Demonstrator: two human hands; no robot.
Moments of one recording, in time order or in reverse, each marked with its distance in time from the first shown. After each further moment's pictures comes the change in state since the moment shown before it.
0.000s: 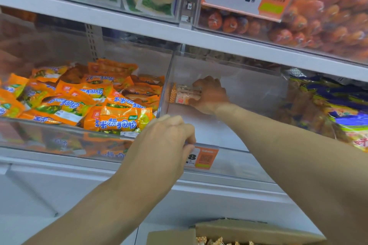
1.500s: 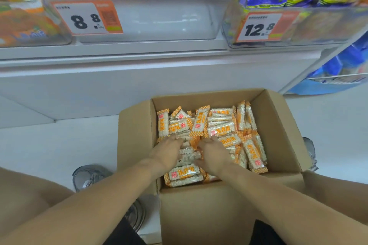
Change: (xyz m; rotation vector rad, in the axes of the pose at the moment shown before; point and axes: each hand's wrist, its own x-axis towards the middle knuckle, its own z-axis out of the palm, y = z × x) left_hand -0.243 0.126 0.222 -0.019 -1.074 -0.301; right_hand -0.487 0.119 0.136 0.102 -0.621 0.142
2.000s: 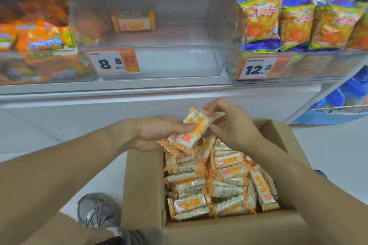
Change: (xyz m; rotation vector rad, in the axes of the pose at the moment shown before) left_hand -0.036 0.026 -0.188 -1.208 -0.461 0.013; right_hand 0.008 -0.016 -0.169 0.682 0.461 -0.340
